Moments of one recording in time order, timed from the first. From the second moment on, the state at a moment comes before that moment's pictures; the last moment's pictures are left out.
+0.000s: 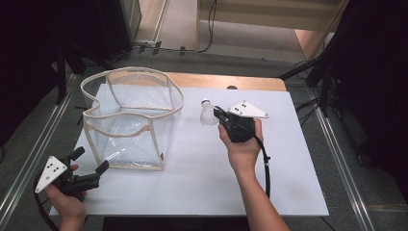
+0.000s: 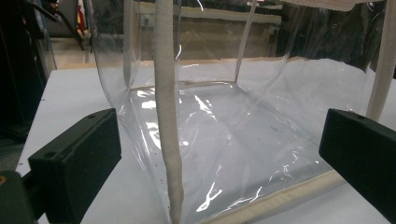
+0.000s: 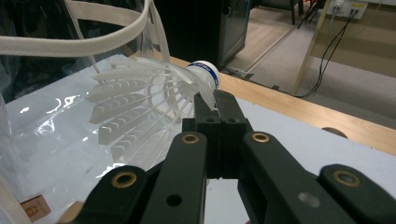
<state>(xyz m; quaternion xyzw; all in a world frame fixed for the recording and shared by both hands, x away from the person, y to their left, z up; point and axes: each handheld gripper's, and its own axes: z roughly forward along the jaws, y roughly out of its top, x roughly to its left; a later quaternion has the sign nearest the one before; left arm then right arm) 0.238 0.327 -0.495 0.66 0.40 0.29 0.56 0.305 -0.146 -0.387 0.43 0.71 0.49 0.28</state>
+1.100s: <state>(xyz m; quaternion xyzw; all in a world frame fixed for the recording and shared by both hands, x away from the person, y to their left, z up) 0.238 0.327 -0.495 0.66 0.40 0.29 0.56 0.310 -0.131 -0.353 0.41 0.70 0.51 0.29</state>
